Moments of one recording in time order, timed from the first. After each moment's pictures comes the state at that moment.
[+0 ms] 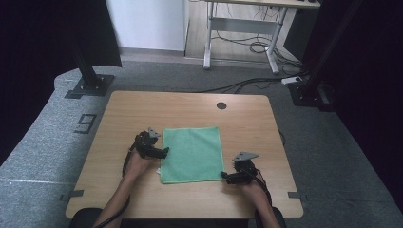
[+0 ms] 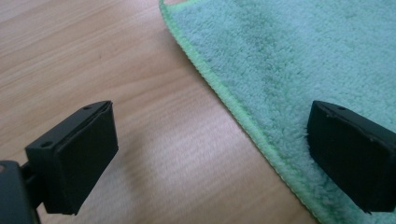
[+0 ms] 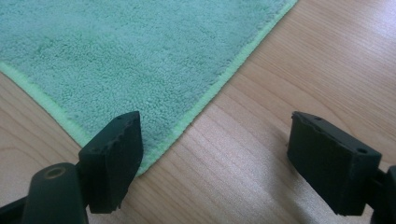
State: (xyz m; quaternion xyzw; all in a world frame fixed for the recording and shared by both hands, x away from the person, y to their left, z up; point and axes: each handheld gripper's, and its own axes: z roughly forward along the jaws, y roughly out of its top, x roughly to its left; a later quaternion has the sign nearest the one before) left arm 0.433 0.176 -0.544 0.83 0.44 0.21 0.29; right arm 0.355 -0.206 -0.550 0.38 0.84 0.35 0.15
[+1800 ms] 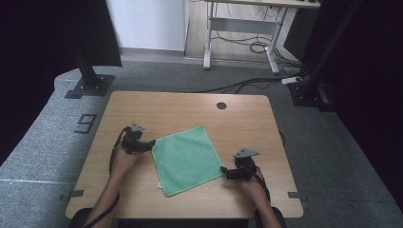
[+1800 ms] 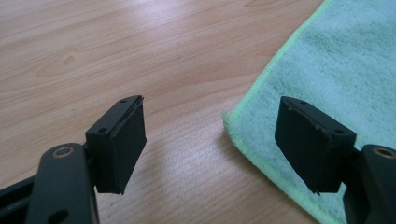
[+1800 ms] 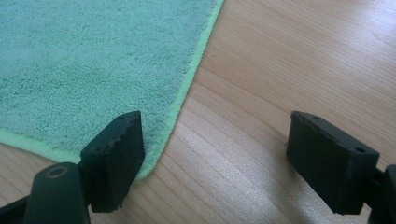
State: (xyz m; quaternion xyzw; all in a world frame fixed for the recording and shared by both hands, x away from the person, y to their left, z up) left arm 0.443 0.225 -0.528 0.79 0.48 0.19 0.33; right arm 0.368 -0.207 -0.554 0.40 0.82 0.37 0.17
